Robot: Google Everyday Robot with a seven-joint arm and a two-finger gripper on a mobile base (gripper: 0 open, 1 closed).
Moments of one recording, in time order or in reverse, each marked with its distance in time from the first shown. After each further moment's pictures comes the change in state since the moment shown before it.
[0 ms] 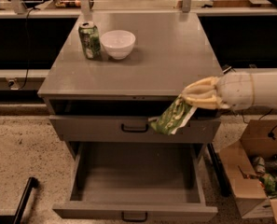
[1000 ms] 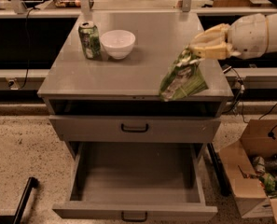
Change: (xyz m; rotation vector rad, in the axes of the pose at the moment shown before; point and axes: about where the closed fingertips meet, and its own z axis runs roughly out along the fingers) arm -0.082 -0.096 -0.032 0.065 0.057 -0.038
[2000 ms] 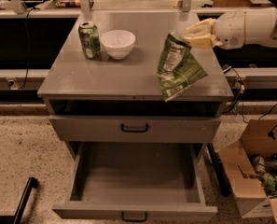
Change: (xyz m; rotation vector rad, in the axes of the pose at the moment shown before) arm 0.034 -0.072 0.032 0.079 0.016 0.050
